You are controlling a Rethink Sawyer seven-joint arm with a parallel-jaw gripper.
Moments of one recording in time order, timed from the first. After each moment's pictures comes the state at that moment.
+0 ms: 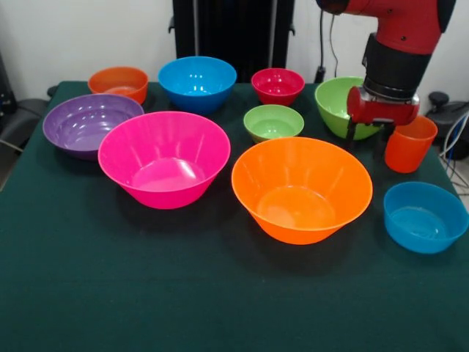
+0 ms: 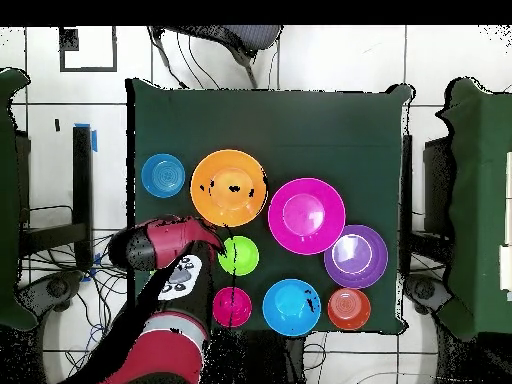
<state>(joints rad) 0.25 -0.43 -0.17 1.66 0.01 0.23 1.84</state>
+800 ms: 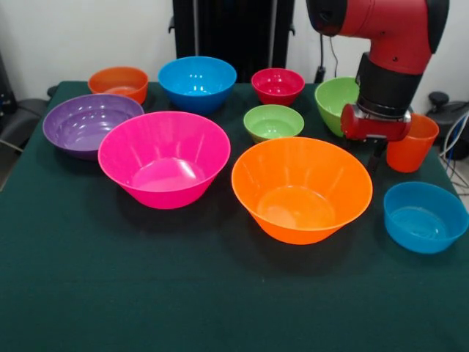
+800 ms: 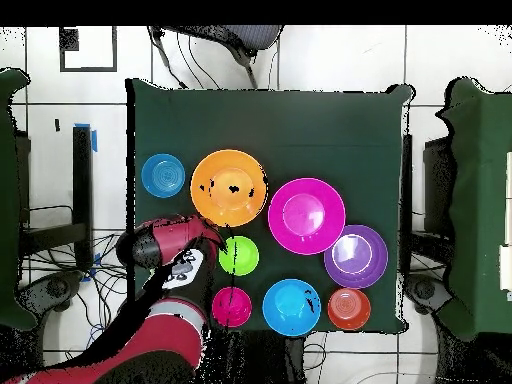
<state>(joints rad) 0.26 -0.36 -0.18 1.63 0.01 0.19 1.84</state>
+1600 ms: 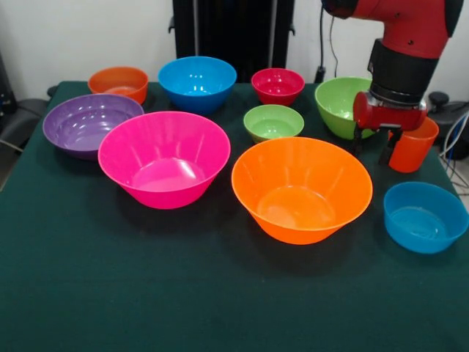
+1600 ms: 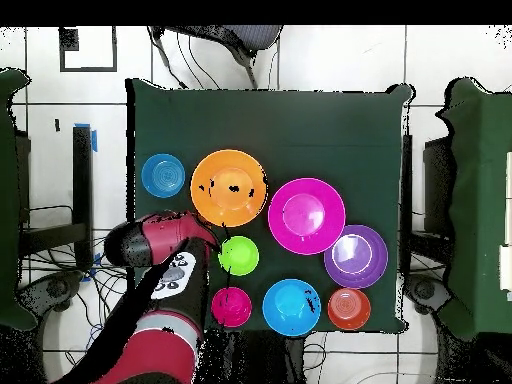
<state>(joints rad) 0.27 -0.43 -0.18 1.63 0.01 0.23 1.84</state>
